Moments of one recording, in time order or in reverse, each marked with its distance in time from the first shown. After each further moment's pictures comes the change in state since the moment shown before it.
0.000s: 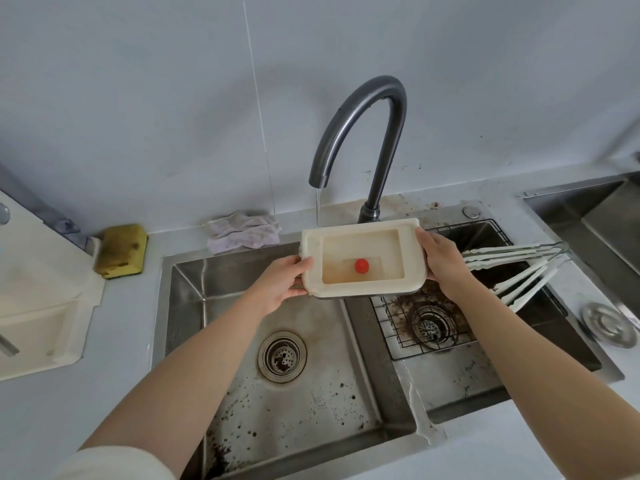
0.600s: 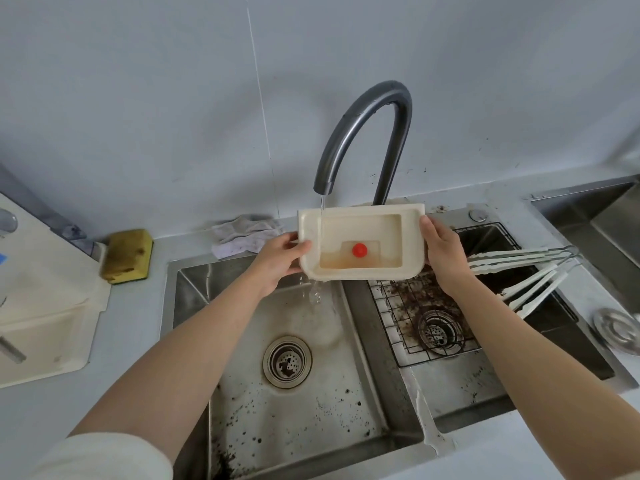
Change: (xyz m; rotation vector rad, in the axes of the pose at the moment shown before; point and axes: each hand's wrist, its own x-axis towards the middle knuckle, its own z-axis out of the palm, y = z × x) left_hand 0.009 0.033 -0.015 0.052 0.069 0.146; right_hand 0.001 -0.017 0.011 0.075 0.012 -0.269
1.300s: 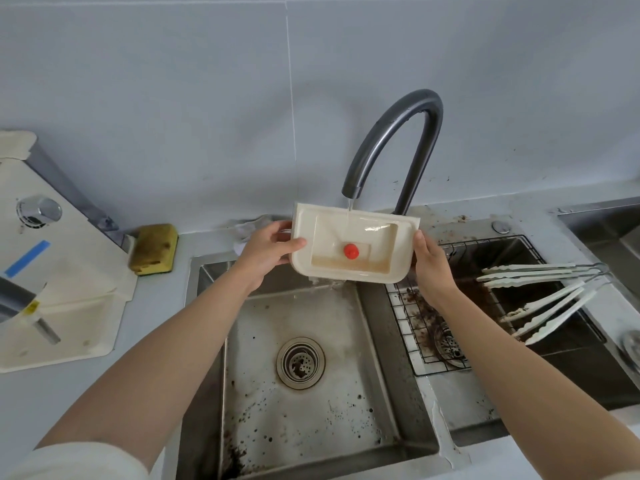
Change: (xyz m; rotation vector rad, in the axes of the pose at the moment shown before) left_hand -0.022 0.018 -0.043 0.087 0.109 0.137; right_hand -0.003 0.015 0.045 0.121 -0.075 0.034
